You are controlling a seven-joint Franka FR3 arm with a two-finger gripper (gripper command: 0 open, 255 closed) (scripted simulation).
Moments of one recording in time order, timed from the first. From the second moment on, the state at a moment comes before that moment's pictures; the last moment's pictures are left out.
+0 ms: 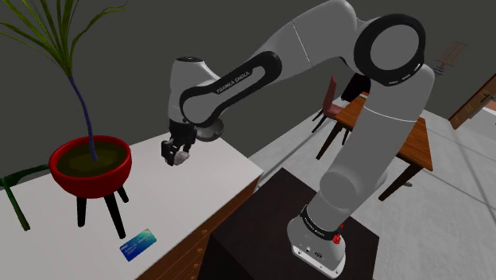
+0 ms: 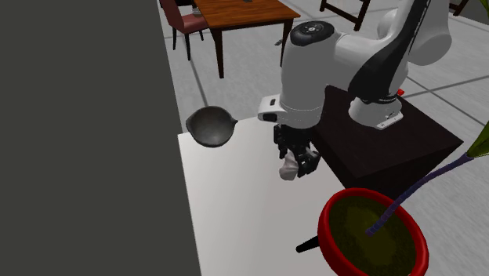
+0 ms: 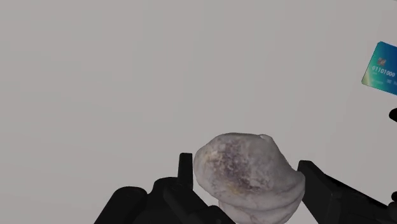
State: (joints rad) arm -0.26 0.19 0.64 -2.25 -0.05 2.40 0.20
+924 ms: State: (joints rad) arm -0.33 0.11 0.61 -2.19 0.03 2.25 0.06
